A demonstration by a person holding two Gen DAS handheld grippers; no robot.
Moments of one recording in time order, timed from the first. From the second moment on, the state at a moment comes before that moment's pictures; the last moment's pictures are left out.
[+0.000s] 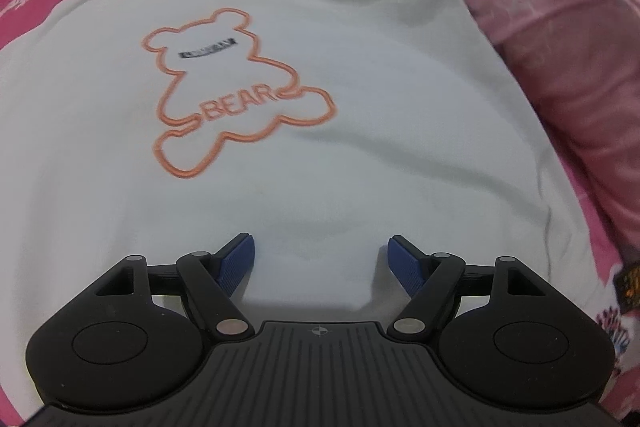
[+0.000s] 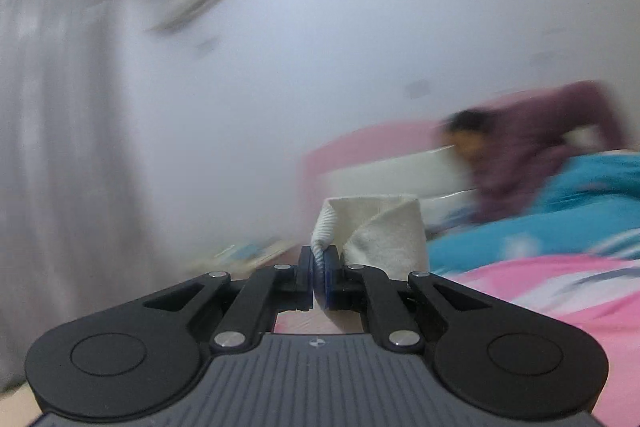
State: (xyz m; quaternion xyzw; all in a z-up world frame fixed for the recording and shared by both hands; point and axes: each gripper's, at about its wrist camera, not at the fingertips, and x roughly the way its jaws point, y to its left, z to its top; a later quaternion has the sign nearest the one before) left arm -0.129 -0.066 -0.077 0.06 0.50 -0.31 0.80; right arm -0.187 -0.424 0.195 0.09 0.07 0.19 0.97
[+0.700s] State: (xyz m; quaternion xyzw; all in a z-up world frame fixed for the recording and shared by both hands) left arm -0.118 -0.033 -0.067 -0.03 0.51 -0.33 0.79; right arm -0.336 -0.228 -0.056 -0.17 0.38 0.29 0.86
